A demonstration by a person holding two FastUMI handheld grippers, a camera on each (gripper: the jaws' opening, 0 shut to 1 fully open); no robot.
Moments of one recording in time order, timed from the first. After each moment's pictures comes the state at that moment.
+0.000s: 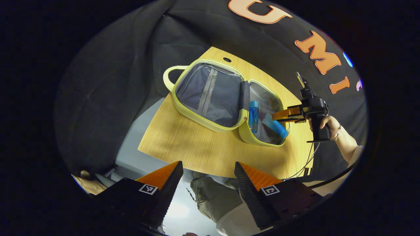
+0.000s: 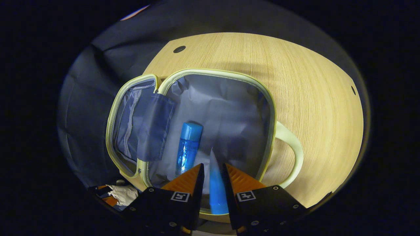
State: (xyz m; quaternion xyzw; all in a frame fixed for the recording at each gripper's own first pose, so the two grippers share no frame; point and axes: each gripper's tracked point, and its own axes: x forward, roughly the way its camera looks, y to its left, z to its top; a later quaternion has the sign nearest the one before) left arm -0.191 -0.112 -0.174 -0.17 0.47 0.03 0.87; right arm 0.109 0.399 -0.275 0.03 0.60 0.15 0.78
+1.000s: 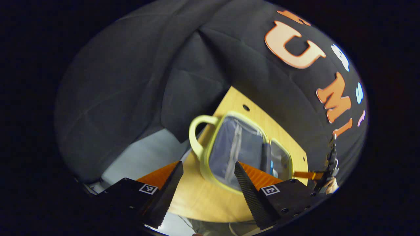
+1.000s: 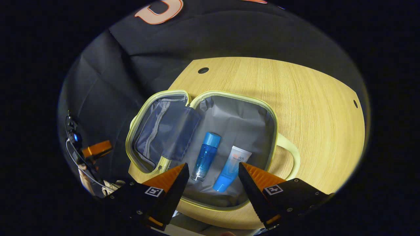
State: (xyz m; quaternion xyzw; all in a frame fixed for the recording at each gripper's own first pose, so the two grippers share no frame) left arm -0.034 0.051 -0.154 -0.26 0.29 0.08 0.92; right arm 0.094 0.408 -0.217 0.05 0.49 0.21 0.84
